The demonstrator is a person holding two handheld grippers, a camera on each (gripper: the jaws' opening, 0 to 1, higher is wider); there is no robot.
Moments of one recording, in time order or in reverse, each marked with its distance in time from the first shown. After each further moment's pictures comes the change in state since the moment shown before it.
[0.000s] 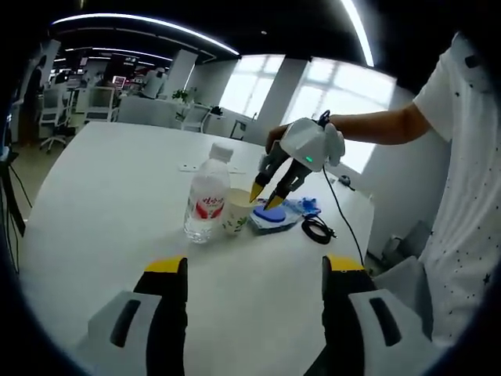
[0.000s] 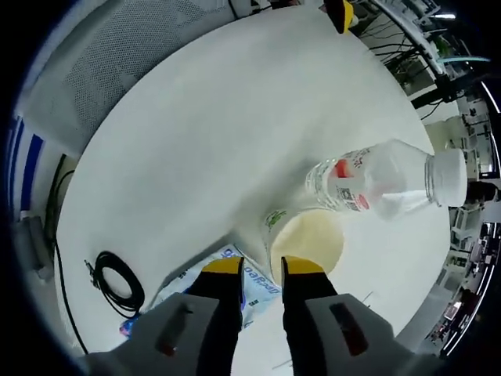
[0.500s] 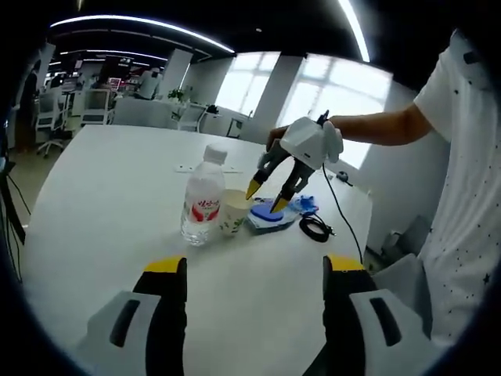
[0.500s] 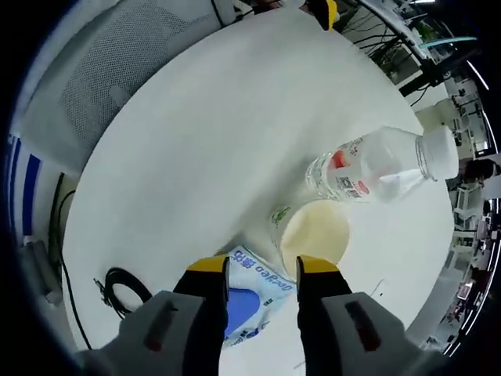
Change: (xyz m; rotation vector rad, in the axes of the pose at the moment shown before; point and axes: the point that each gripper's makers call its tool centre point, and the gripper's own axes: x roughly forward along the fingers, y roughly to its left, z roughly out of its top) left arm 0.002 -0.006 0.004 0.028 0.020 -0.012; right arm -0.006 0.010 -0.001 0.115 -0.041 -0.019
